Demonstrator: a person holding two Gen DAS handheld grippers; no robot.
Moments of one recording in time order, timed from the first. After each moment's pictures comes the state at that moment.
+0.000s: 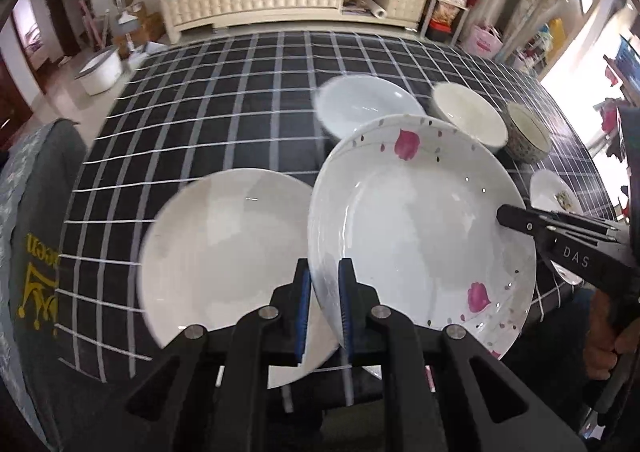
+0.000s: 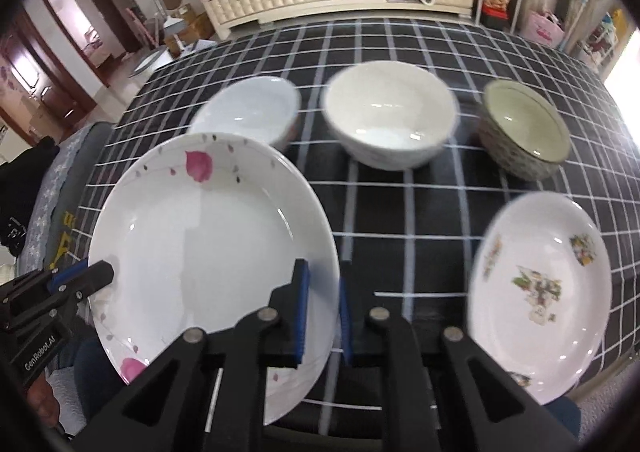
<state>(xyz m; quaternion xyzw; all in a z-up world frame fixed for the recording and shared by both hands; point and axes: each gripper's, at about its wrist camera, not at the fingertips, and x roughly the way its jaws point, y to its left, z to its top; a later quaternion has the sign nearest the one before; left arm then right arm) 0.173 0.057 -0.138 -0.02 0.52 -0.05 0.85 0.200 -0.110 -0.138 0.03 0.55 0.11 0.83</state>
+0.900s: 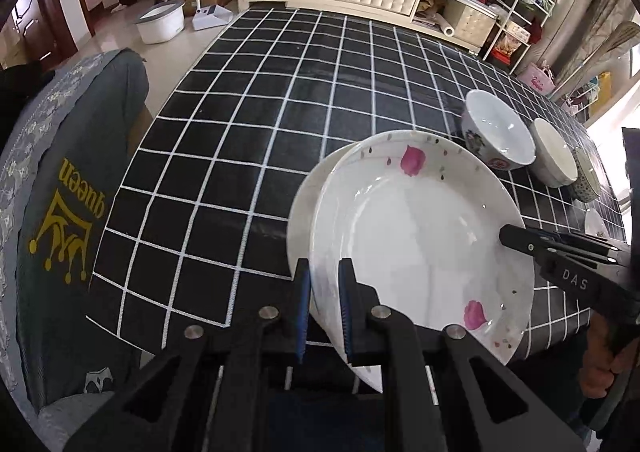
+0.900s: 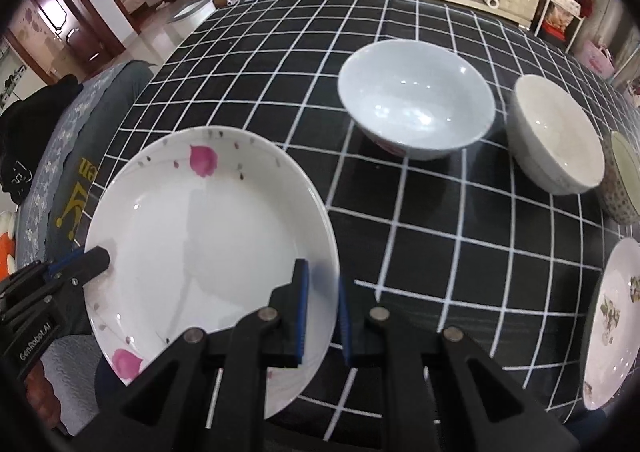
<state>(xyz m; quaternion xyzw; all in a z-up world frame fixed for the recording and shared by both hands) 0.148 0.177 -0.164 -0.10 0.53 0.03 0.84 0.216 0.018 -0.167 -0.04 0.58 0.16 0.80</state>
